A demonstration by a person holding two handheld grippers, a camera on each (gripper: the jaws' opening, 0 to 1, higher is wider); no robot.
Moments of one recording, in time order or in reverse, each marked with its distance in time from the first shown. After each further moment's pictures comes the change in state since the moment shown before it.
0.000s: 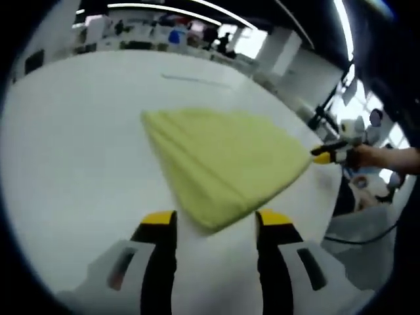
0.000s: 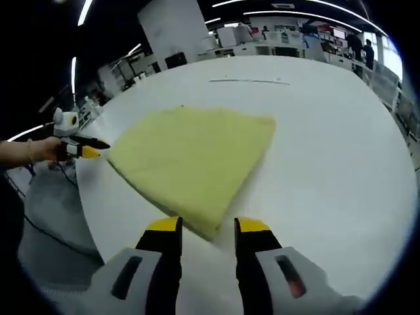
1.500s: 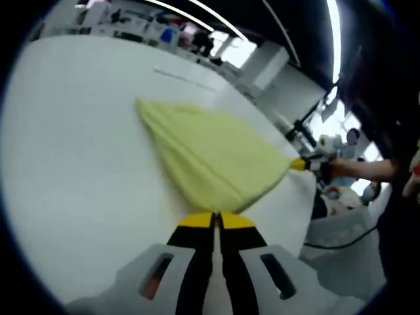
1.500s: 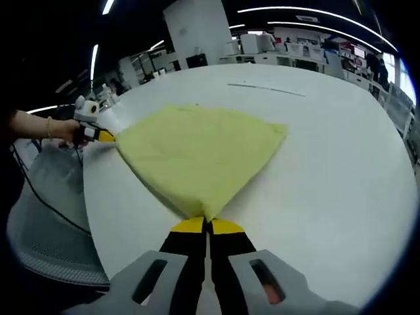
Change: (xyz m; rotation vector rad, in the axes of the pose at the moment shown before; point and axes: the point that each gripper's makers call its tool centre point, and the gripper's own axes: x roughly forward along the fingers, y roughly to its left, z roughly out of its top) left arm 0.001 0.000 -0.004 -0.094 -0.037 -0.235; right arm 0.001 -0.004 0.003 -0.150 -0.022 0.080
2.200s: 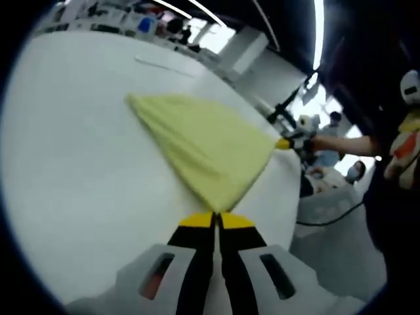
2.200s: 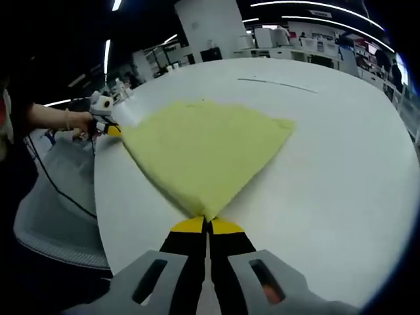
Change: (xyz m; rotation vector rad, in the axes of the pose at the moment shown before) left arm -0.014 0.003 -0.013 0.071 0.118 -0.111; right arm -0.008 0.000 -0.005 -0.015 0.045 0.098
